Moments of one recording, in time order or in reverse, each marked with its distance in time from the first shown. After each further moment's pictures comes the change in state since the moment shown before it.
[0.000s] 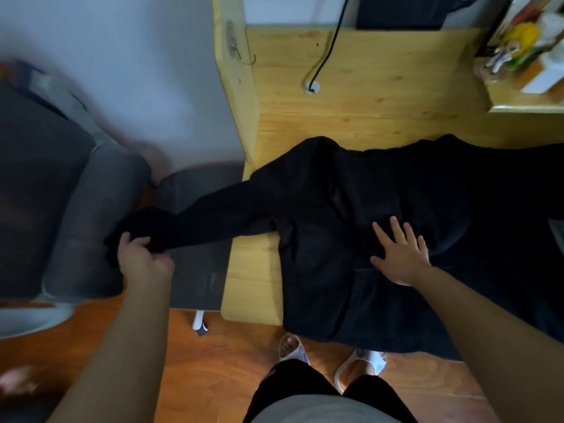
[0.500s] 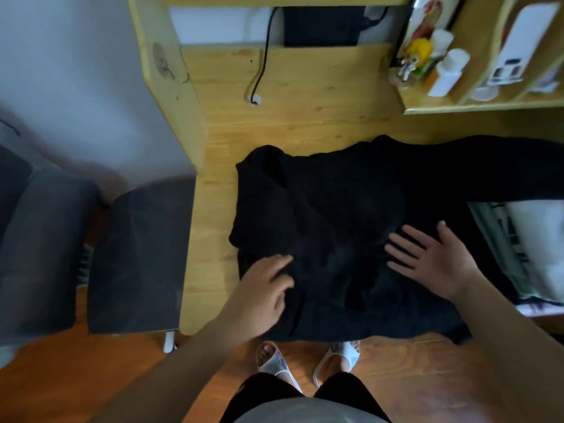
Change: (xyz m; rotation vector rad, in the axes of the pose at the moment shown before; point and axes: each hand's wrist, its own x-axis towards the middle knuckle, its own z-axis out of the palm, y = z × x) left_hand -0.172 -0.159 -0.009 1.540 -1.609 1.256; right_hand -0.079 0.133 -0.023 2.118 -0.061 0.162
